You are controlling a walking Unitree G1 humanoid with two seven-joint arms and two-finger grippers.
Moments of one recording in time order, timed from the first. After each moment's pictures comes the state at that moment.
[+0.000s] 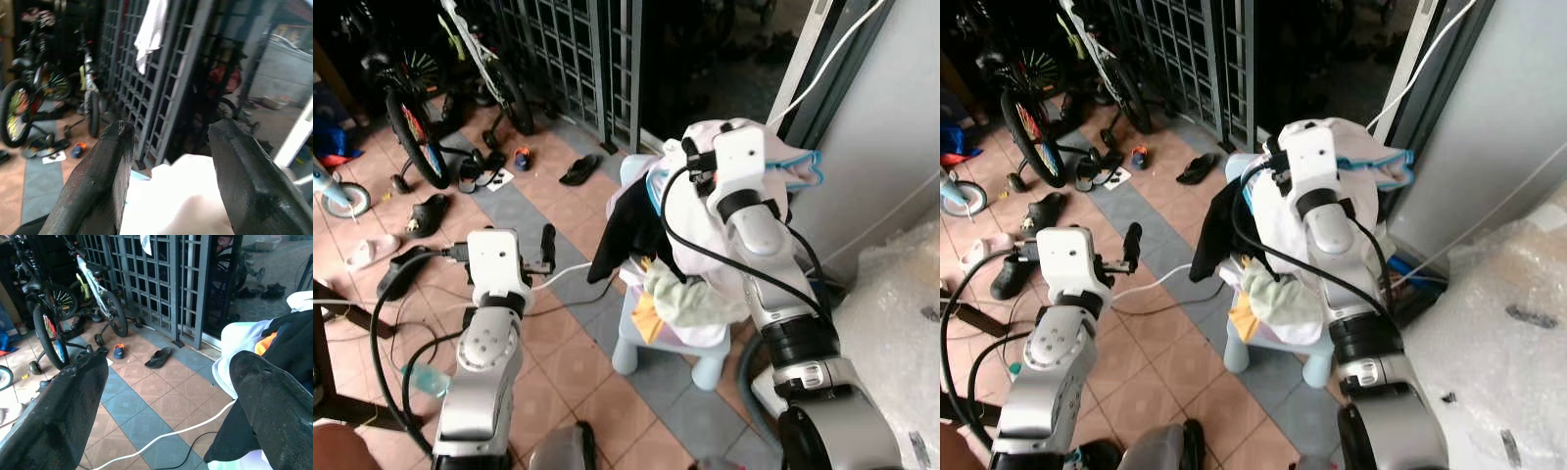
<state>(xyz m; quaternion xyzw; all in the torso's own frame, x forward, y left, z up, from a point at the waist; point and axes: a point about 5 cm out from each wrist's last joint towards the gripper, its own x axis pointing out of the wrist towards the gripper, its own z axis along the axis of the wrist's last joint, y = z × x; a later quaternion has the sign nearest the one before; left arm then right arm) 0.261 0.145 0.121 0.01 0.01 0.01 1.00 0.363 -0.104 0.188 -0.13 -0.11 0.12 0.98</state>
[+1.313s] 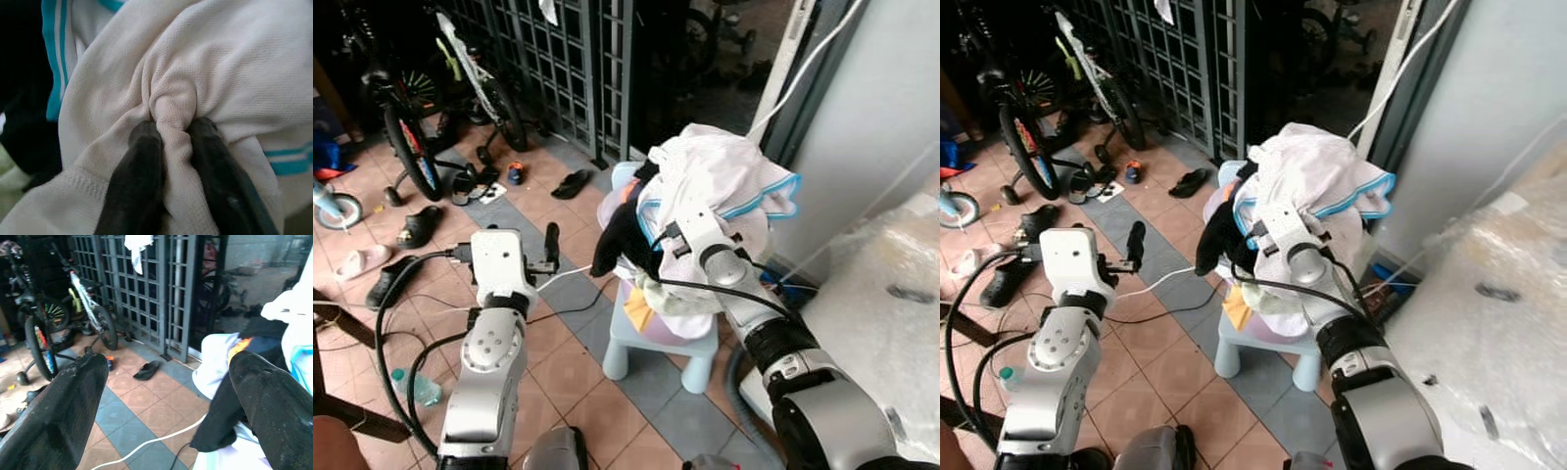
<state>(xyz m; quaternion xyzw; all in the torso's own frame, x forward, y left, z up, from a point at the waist) 0.261 0.141 0.122 0.01 0.00 0.01 1.00 0.355 -0.120 0.081 -0.25 0.15 0.10 0.95</state>
